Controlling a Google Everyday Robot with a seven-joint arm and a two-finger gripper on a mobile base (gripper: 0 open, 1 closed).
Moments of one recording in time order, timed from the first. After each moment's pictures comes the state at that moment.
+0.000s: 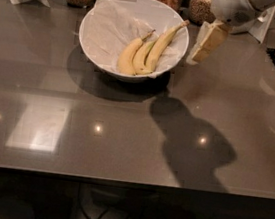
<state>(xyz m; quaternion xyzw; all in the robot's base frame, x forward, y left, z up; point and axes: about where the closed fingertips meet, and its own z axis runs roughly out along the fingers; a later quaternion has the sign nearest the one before) 0.631 -0.101 0.999 -0.71 0.58 -0.02 0.39</state>
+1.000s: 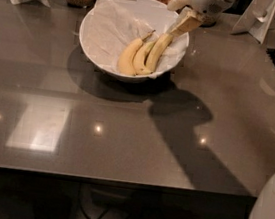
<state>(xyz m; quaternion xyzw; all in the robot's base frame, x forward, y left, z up) 0.703 -0.067 0.978 -0.73 0.57 -0.02 0.37</state>
